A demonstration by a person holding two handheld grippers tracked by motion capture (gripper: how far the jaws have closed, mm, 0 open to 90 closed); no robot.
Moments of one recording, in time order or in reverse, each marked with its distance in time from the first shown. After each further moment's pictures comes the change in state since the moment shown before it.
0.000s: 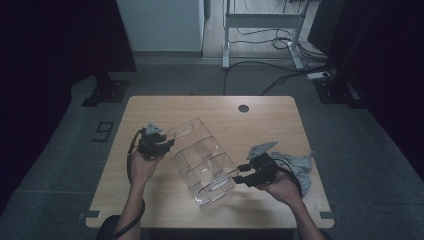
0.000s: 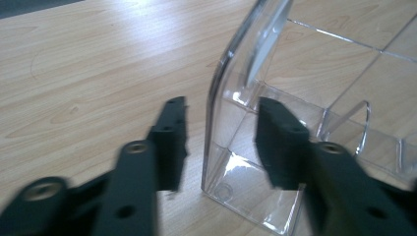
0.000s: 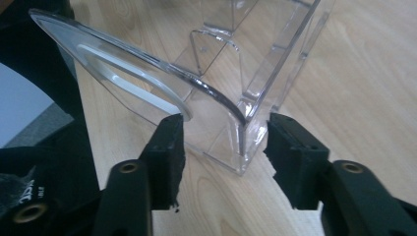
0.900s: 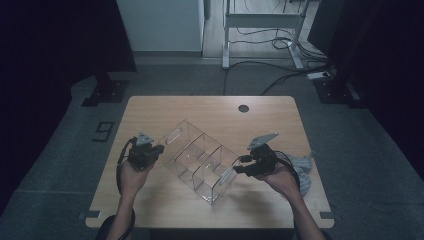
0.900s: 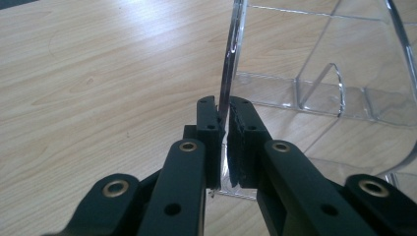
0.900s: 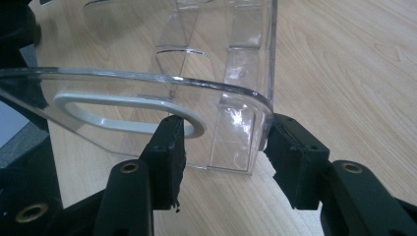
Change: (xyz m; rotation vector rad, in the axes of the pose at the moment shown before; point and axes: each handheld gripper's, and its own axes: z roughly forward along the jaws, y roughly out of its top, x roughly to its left) left arm 0.000 -0.020 -0.030 0.019 0.015 0.023; right arm -0.024 0.008 0.005 -0.014 -0.054 0.041
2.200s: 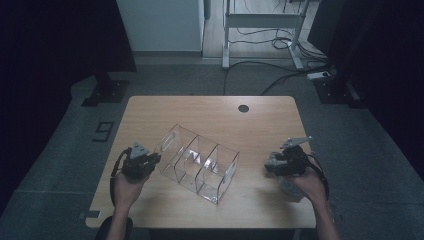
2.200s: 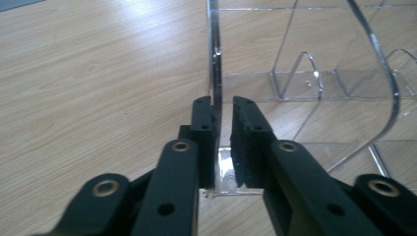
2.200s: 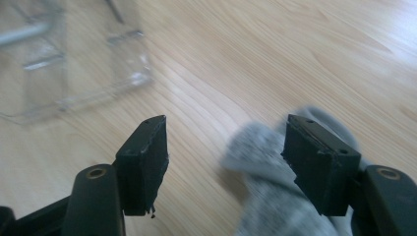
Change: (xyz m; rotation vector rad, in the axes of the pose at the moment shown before) left arm -0.012 -0.027 -0.029 -0.027 0.012 0.019; right arm -0.044 -0.059 -0.051 0.026 -0.230 0.157
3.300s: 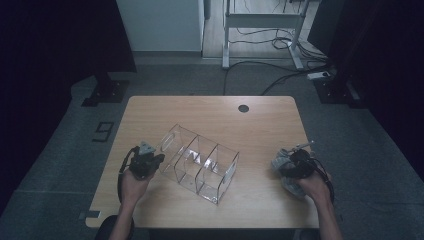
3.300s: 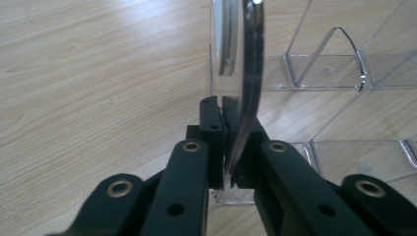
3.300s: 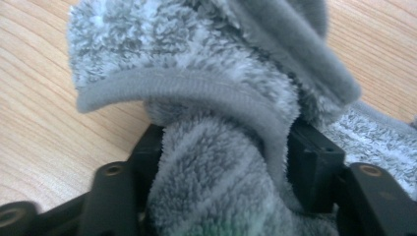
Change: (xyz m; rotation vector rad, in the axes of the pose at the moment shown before) left arm 0.004 -0.004 0.034 0.059 -0.010 -0.009; right arm -0.049 -0.047 0.027 0.216 -0.199 0.146
